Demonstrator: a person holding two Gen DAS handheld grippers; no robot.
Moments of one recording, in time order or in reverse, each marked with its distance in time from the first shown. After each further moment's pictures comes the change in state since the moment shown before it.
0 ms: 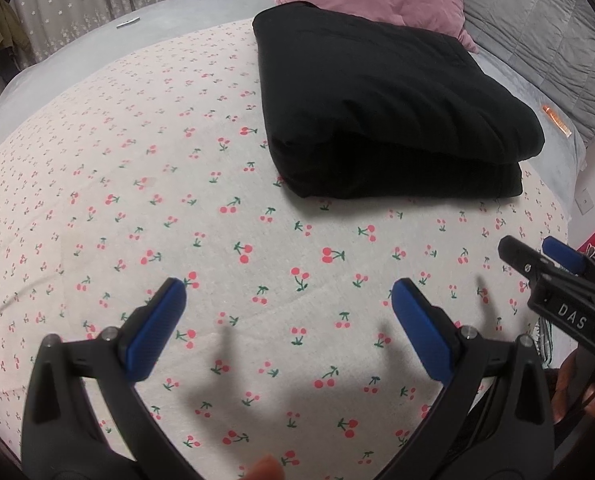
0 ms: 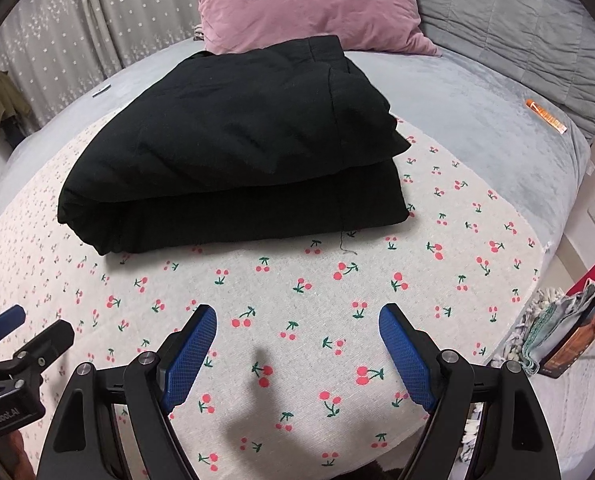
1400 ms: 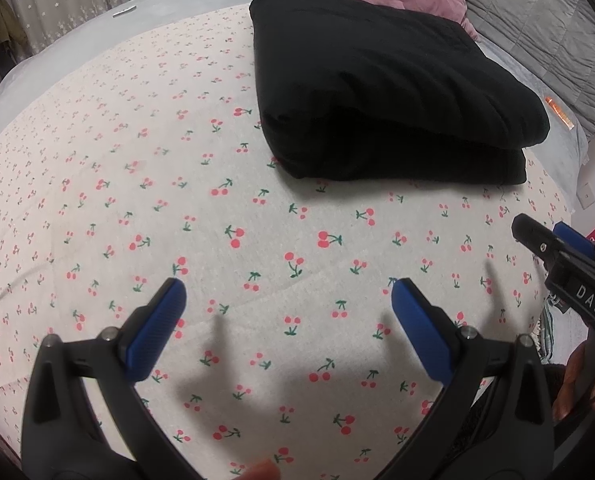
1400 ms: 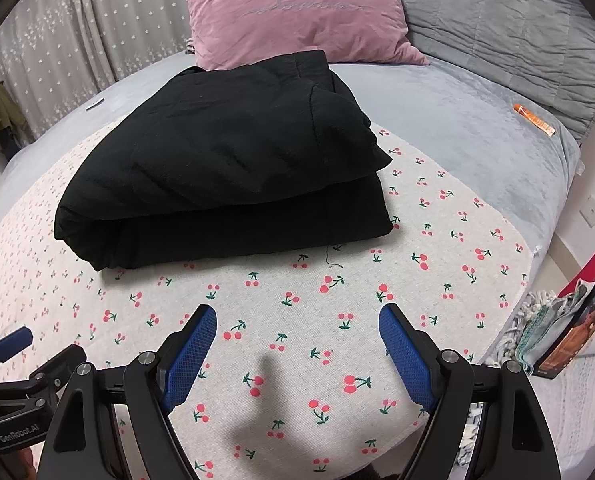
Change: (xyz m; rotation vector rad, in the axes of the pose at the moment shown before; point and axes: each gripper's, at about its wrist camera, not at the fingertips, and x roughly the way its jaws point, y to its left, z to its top) left arm 0.010 -0.004 -0.005 -0.003 0.049 -0.003; right arm -0.006 -0.005 0.001 0.022 -0.036 -0.018
